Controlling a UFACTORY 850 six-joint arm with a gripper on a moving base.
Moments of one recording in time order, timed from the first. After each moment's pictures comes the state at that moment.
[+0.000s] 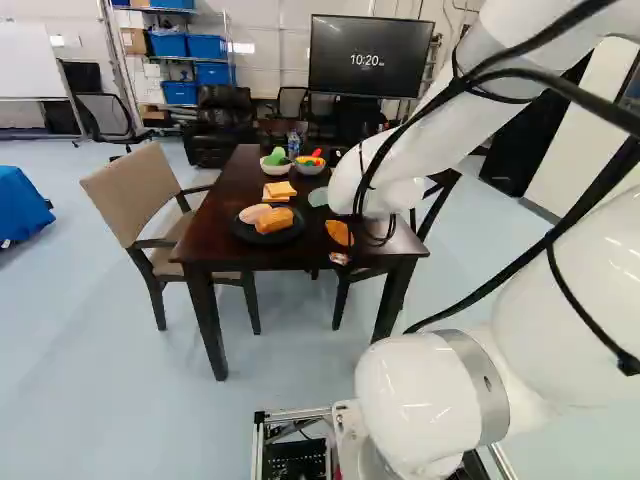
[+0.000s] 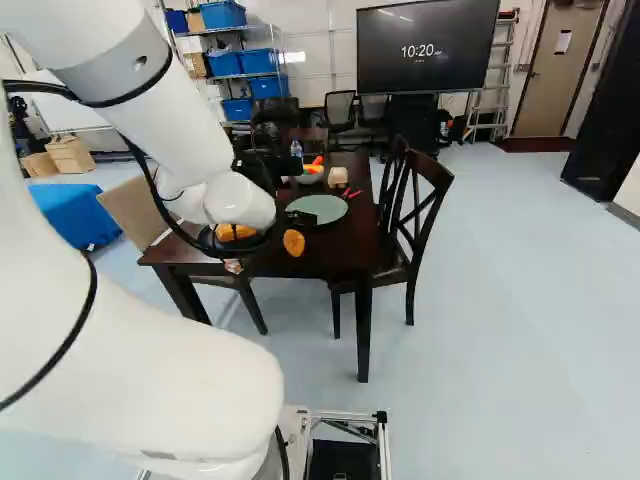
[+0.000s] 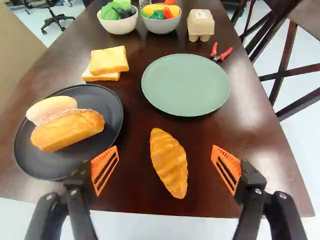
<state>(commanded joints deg) 2.2 13.5 -22.6 0.3 13.6 0.0</state>
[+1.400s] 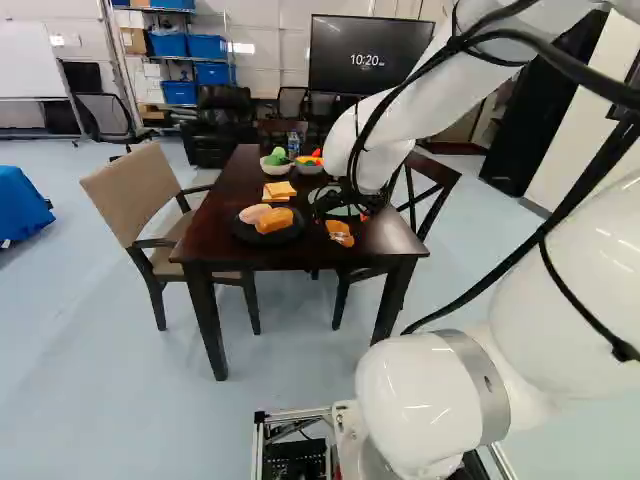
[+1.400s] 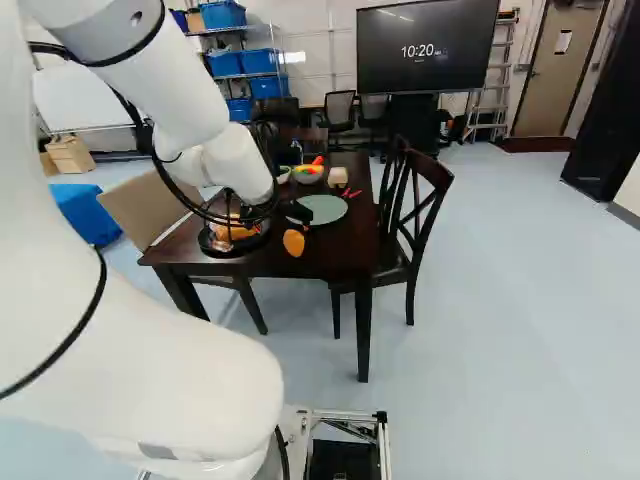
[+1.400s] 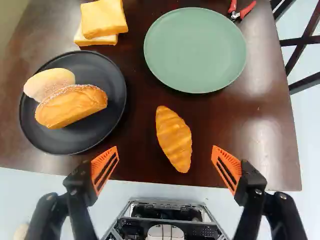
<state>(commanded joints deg) 3.2 10.8 -33.1 0.3 -11.0 0.0</state>
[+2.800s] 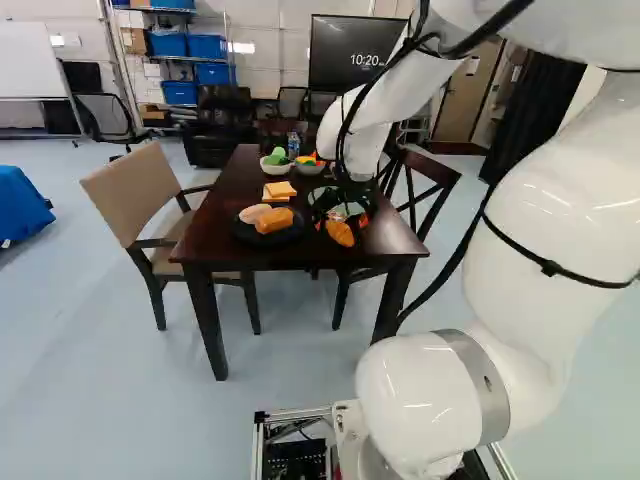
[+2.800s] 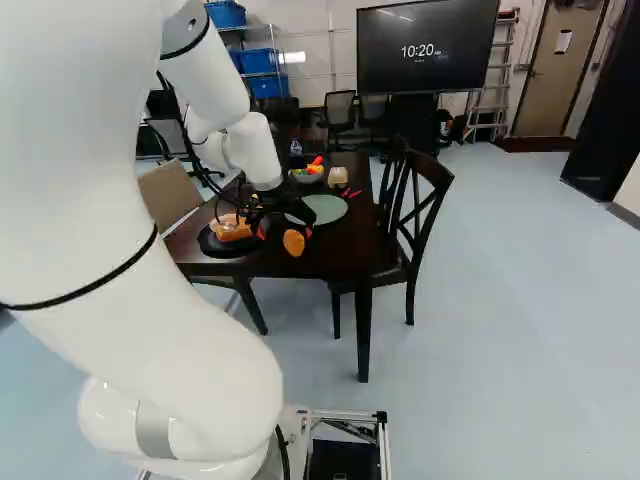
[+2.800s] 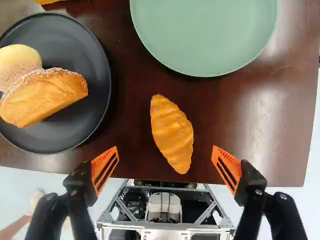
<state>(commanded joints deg) 2.7 -1.7 -45.3 -0.6 -26.1 0.0</state>
